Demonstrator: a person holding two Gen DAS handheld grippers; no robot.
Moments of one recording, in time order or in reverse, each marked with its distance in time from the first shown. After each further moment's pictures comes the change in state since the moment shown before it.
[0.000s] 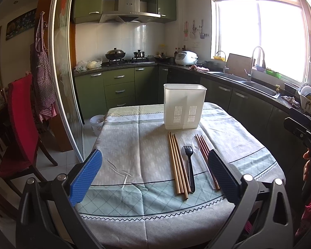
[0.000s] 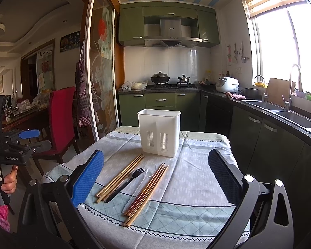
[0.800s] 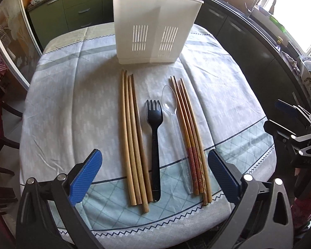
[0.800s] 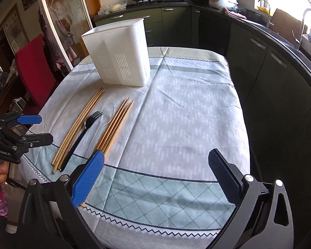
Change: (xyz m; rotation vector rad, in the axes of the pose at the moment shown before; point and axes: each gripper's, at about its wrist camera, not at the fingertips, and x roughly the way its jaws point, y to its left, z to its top) left arm 0.208 -0.064 0.027 -0.010 0.693 -0.214; right arm 0.150 -0.097 -0.019 0.130 0.660 -0.029
